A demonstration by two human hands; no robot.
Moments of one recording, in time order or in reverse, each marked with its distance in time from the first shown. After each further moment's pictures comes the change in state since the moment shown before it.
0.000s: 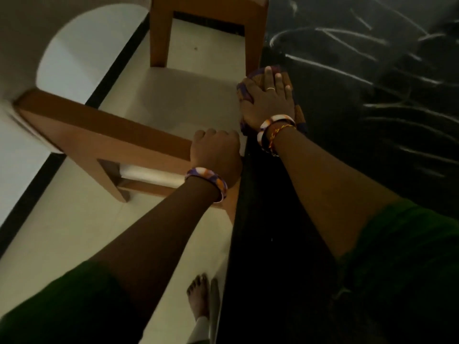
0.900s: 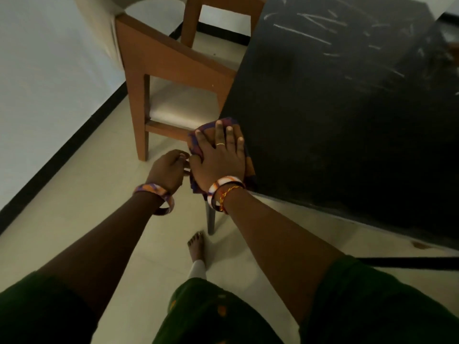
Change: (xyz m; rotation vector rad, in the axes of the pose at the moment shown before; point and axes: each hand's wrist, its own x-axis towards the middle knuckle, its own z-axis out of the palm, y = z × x) left_hand -0.326 0.009 0.046 -0.983 0.062 -0.490; right_hand -0.393 -0.047 0.045 0.012 -0.018 -0.246
